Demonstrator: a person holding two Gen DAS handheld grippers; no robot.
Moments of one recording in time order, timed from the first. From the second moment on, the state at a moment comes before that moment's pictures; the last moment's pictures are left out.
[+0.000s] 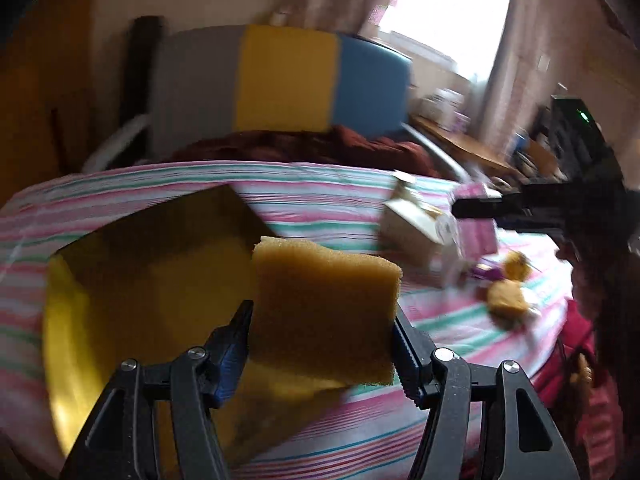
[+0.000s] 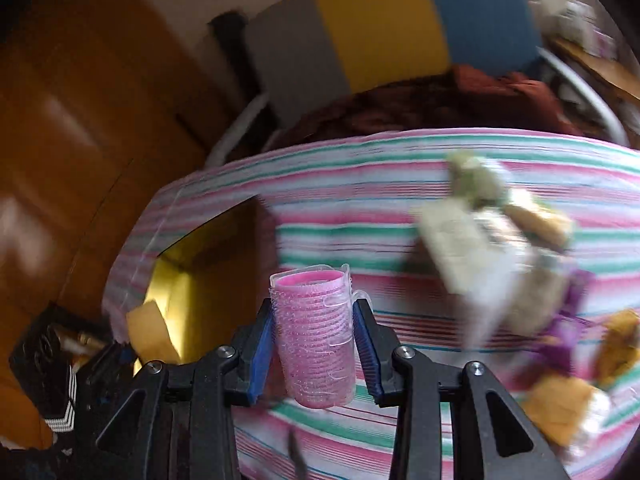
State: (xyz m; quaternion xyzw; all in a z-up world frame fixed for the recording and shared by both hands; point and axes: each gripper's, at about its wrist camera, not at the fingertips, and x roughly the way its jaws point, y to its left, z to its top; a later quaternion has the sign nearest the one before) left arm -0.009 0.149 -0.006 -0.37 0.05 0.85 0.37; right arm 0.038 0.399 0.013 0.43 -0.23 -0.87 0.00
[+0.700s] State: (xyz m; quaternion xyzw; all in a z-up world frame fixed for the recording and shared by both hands) left arm -0.045 0.002 -0.020 -0.36 0.00 0.93 0.12; right arm -0.015 0.217 -0.004 0.41 -0.04 -0.91 0.06
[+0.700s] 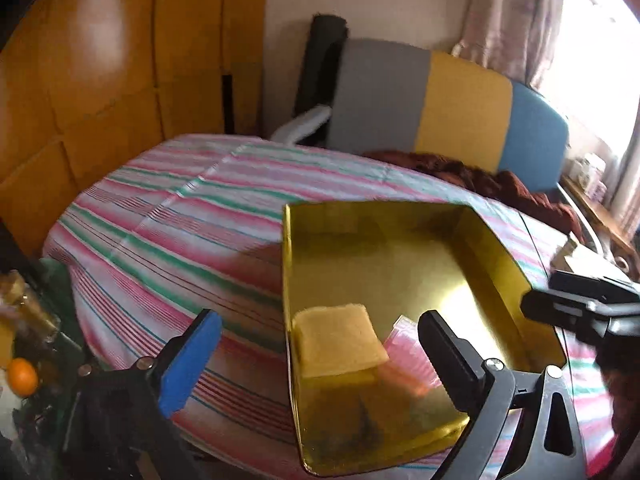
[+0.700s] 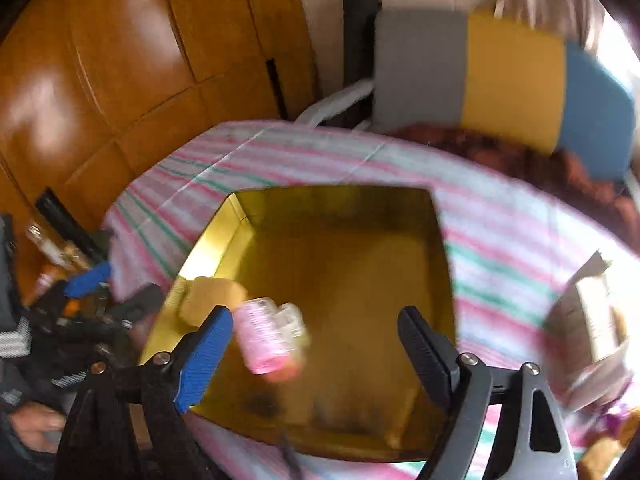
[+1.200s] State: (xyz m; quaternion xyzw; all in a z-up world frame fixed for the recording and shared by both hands) left arm -0.028 0.012 0.010 -0.29 0.02 0.95 0.10; right arm 0.020 0.220 0.000 0.32 0.00 -0.95 -0.05
